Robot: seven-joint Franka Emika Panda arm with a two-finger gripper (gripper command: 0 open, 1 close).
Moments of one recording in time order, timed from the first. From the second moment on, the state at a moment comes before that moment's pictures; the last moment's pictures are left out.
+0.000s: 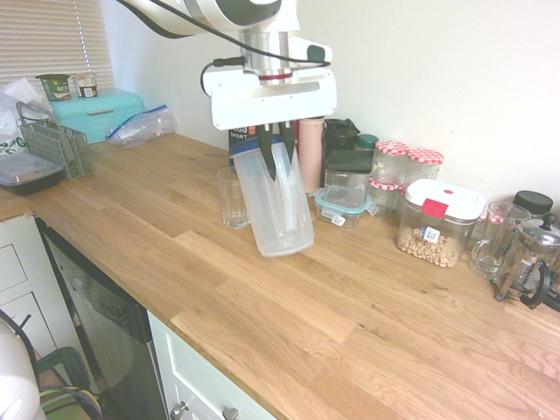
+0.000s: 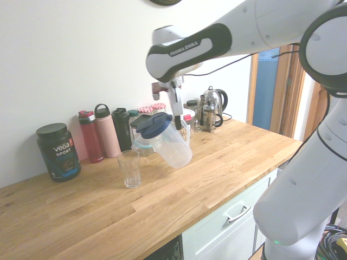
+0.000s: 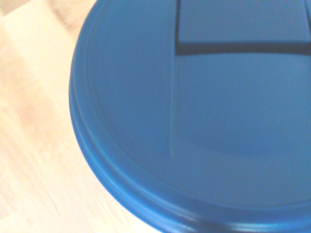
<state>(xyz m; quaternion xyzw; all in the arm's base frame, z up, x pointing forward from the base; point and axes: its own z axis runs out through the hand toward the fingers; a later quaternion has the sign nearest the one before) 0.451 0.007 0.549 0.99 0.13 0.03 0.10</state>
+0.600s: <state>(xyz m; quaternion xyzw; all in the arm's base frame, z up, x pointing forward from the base) 0.497 0.074 0.551 0.92 0.27 -0.06 0.28</state>
